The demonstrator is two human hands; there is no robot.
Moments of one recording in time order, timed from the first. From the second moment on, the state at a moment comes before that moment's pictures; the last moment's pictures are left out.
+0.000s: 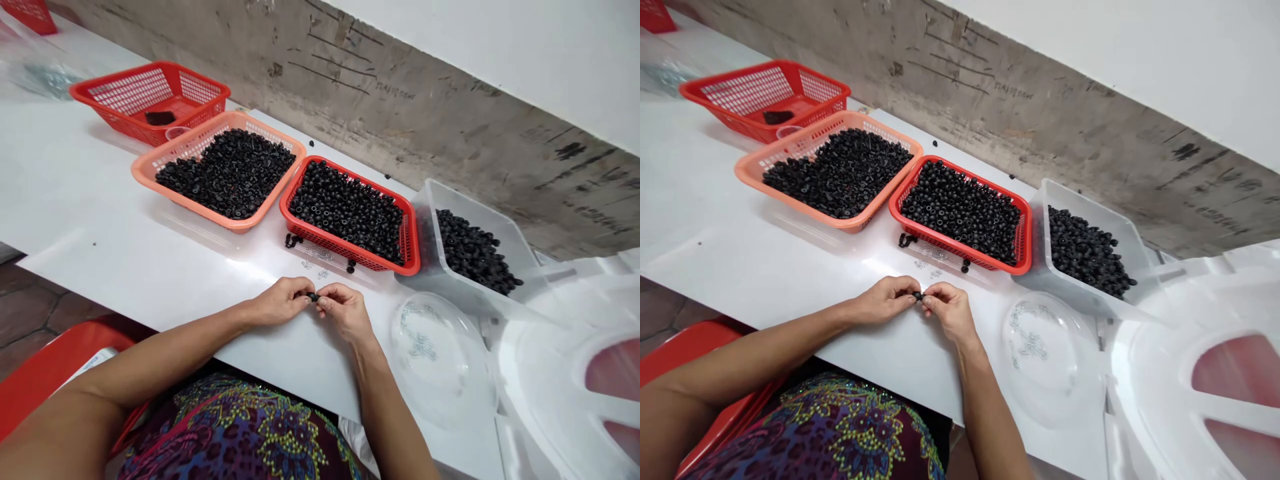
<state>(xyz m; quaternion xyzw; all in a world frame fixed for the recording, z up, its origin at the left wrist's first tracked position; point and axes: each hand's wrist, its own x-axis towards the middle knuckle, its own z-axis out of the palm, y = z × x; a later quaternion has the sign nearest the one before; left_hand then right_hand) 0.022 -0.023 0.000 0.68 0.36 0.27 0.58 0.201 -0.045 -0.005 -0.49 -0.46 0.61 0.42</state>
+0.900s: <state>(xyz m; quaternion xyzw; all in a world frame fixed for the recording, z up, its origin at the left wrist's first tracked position) 0.023 -0.023 -0.008 0.65 0.40 0.27 0.59 0.186 -0.057 0.003 -0.58 -0.66 0.32 0.36</state>
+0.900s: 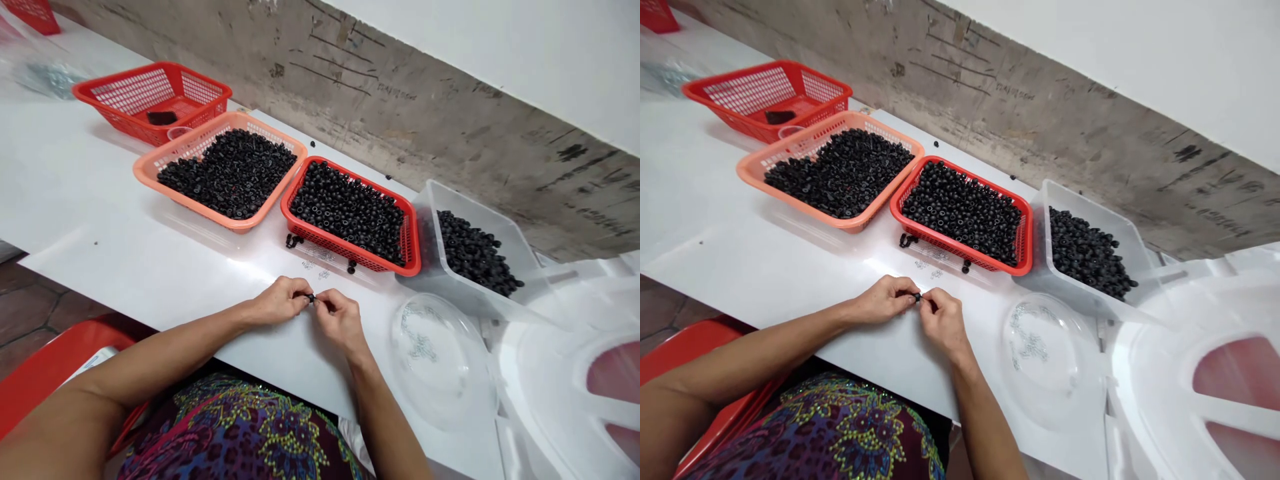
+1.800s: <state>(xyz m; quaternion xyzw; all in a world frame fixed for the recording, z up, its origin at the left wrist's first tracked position) 0.022 -0.030 -0.002 0.75 0.28 0.33 0.50 0.209 -0.039 -0.007 -0.38 -0.43 0.74 0.35</state>
